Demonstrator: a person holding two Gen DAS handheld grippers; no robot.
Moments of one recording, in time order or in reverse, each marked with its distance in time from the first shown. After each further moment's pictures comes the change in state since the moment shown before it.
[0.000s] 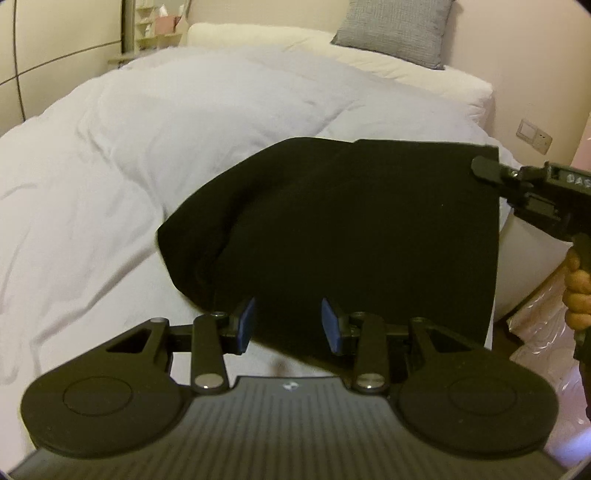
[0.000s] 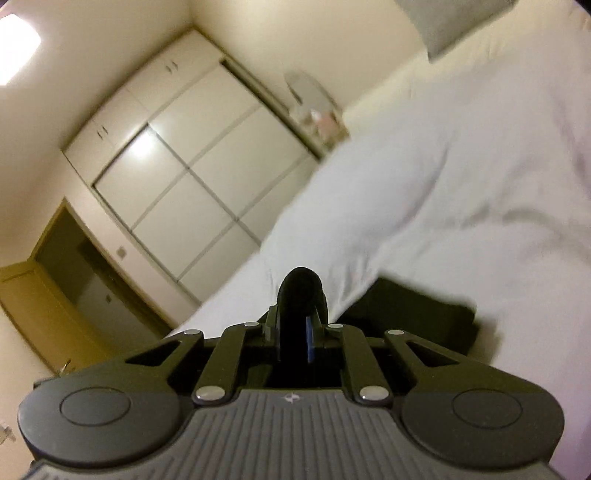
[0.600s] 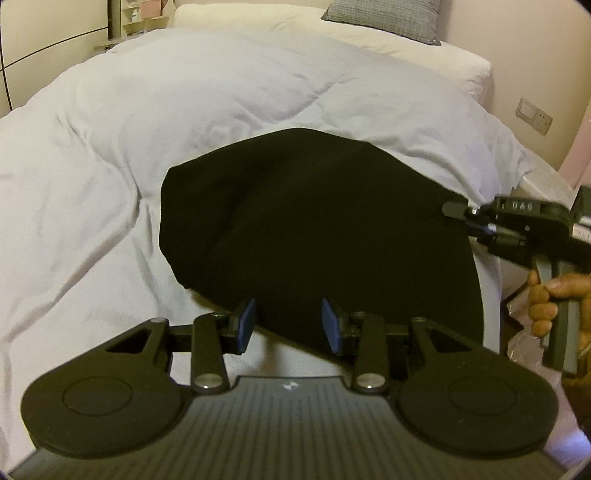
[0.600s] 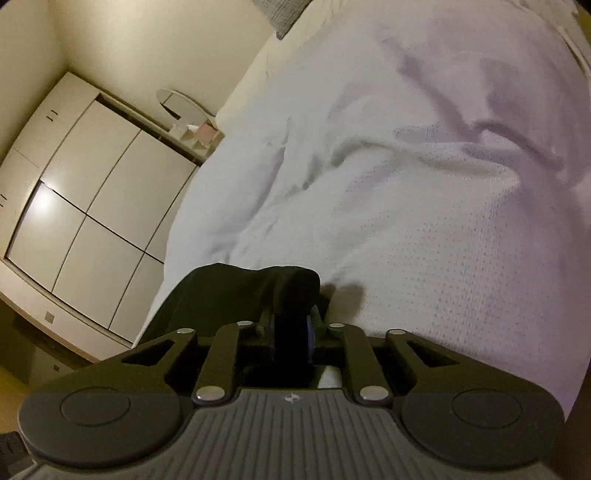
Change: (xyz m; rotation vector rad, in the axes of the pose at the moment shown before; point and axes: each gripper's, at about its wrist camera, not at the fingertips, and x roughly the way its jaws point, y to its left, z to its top) left arm 0.034 -0.010 -0.009 0.015 0.072 -0.014; right arm -0.009 -0.089 -0.046 0.284 -0.005 -0.257
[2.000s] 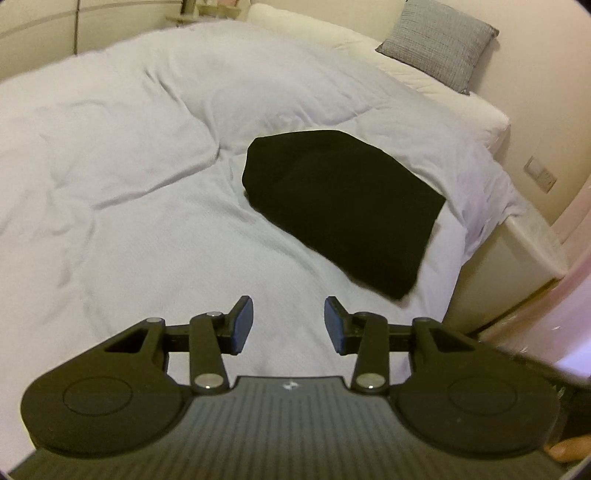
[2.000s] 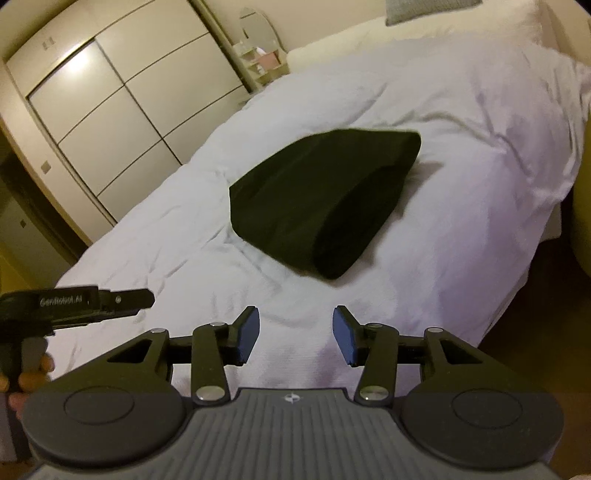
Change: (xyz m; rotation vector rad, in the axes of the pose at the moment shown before) left arm -0.141 0.038 -0.084 -0.266 -0.012 -0.013; right arm -0.137 0.148 -0.168 -0.383 0.158 -0.115
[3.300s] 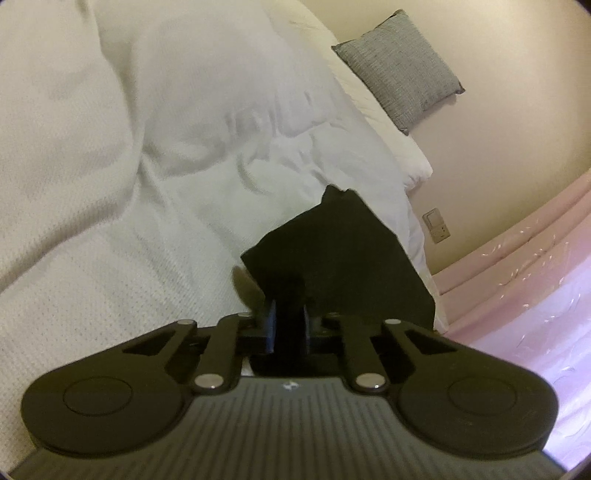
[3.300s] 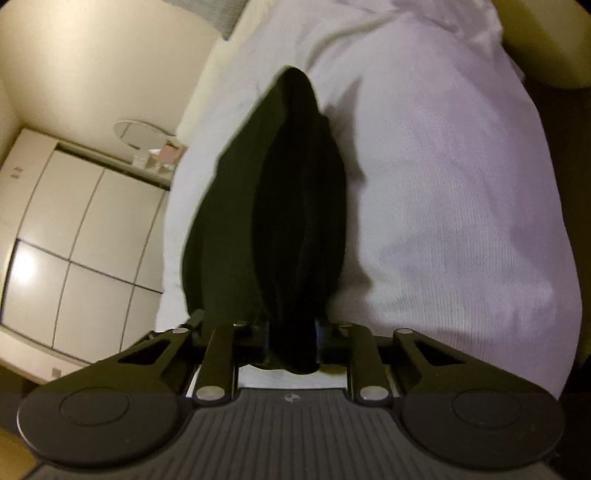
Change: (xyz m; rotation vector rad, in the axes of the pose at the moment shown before) left arm 0.245 0.142 0.131 -0.183 0.099 -0.602; right arm 0.118 -0.069 0.011 0.647 -0.186 0.069
